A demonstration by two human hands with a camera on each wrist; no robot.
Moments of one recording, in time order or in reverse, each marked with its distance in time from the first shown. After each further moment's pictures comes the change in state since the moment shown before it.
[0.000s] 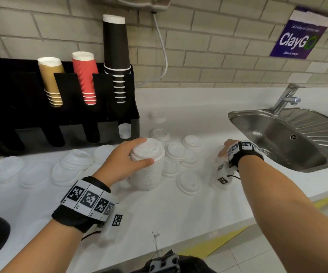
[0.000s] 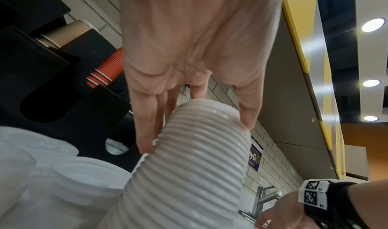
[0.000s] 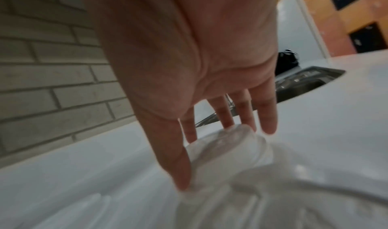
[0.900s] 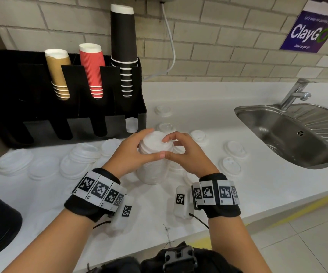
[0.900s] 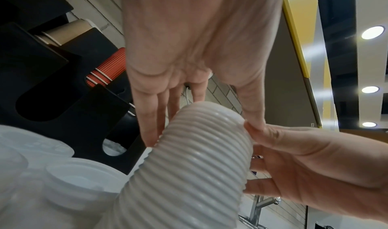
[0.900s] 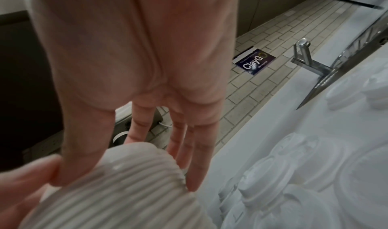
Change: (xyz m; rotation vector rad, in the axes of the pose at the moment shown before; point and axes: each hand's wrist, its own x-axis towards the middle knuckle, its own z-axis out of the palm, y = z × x) left_hand 0.003 -0.002 -0.002 -0.041 -0.031 0.083; right_hand -0.156 -0.115 0.037 0.898 0.062 -0.841
